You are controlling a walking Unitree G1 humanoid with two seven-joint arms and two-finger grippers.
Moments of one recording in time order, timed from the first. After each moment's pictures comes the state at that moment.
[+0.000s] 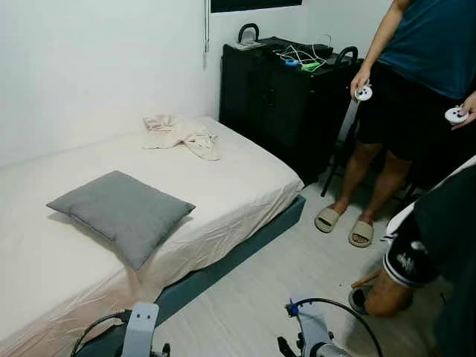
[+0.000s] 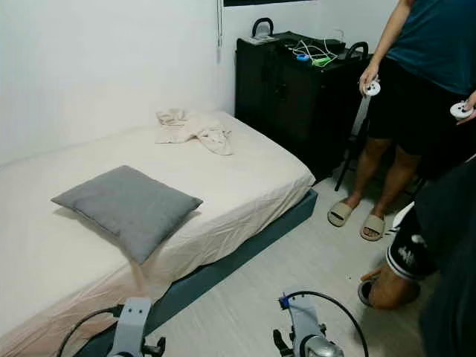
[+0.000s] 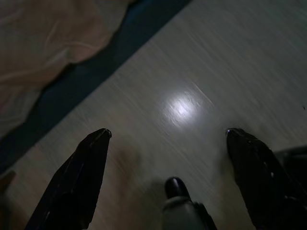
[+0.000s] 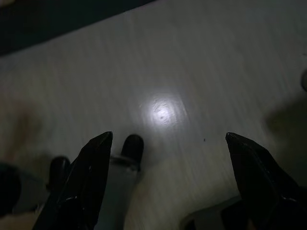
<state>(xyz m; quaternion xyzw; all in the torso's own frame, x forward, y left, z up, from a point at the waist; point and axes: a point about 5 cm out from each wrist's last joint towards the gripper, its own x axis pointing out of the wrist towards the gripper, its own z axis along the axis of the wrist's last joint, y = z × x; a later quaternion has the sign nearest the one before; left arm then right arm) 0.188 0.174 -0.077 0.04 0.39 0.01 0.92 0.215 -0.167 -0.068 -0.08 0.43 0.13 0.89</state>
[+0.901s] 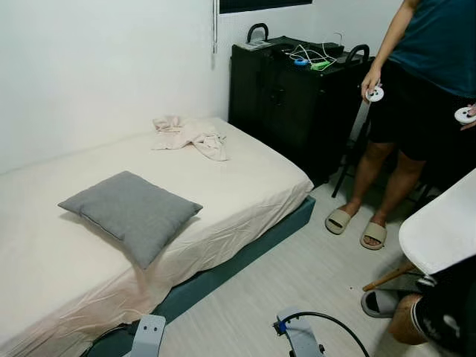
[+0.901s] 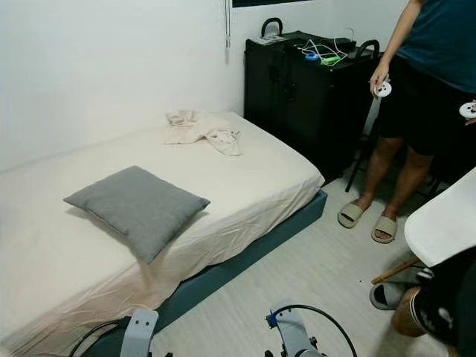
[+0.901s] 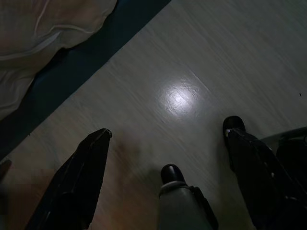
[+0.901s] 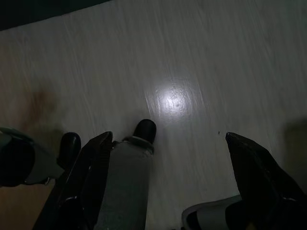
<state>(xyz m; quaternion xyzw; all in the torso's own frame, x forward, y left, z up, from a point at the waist) 0.180 0.167 -0.083 0.03 0.41 -0.02 0.91 0.196 -0.160 -0.079 -0.09 0.46 0.16 0.87</state>
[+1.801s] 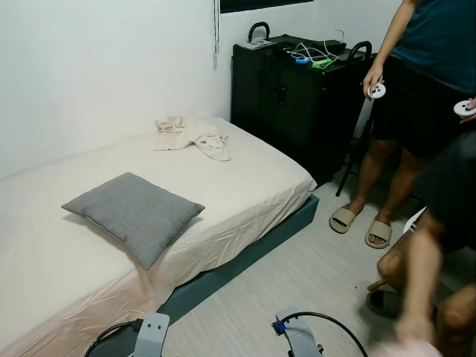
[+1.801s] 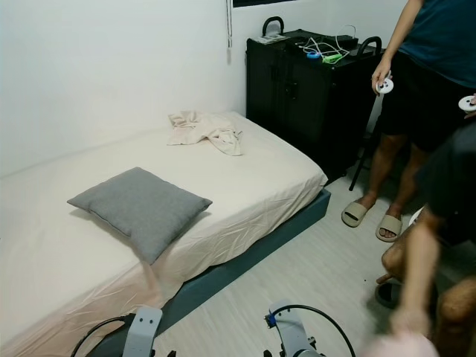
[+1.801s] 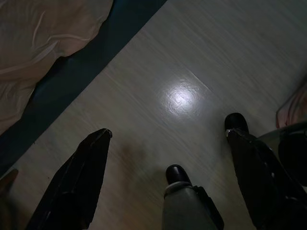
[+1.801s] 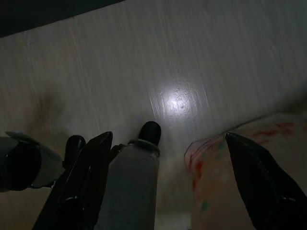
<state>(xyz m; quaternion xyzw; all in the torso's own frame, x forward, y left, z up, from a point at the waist) 0.182 0.162 -0.082 0.05 0.40 -0.05 0.91 0.196 -0.158 -0.079 -0.09 0.46 0.15 0.87</state>
